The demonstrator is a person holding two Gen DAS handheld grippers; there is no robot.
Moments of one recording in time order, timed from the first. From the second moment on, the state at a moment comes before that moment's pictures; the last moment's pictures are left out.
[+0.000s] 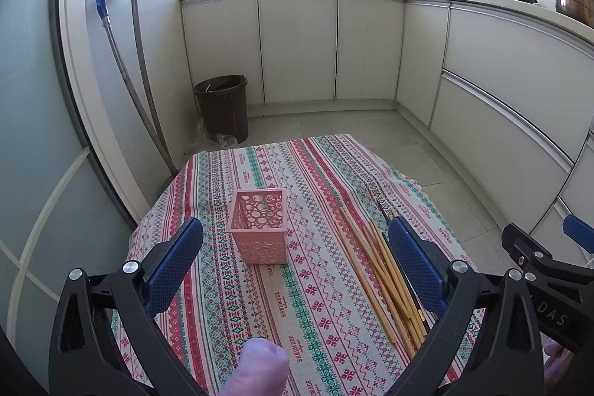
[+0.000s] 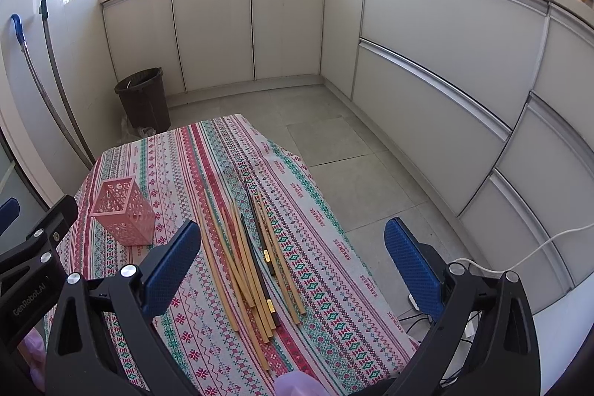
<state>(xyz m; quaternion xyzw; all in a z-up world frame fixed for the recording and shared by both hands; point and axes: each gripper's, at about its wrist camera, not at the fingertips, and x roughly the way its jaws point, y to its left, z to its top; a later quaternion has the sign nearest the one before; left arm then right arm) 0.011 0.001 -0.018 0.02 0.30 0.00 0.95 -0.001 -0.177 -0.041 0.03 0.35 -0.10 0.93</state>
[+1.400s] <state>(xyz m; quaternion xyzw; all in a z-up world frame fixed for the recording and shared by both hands) 0.244 -0.080 -0.164 0.03 0.63 -0.01 0.77 0.052 -0.315 -0.245 0.62 0.46 0.22 0.60</state>
